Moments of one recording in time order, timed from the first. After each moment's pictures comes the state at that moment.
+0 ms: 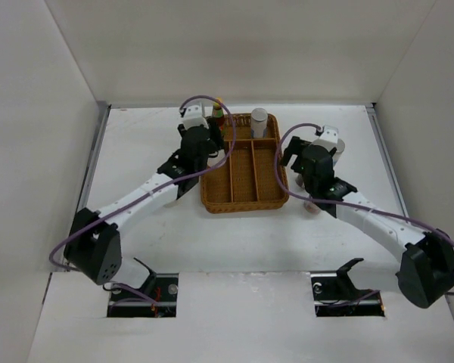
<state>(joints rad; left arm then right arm) -0.60 1.41 1.06 0.14 -0.51 -0.44 0.54 1.23 0.80 0.11 0.54 0.47</state>
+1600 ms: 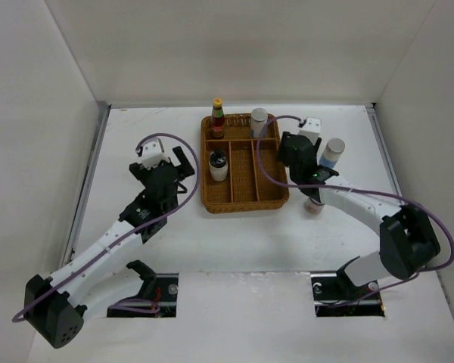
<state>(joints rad) -0.64 0.92 0.70 0.01 -0.81 -0.43 0.52 1.45 0.93 0.05 0.68 0.38</state>
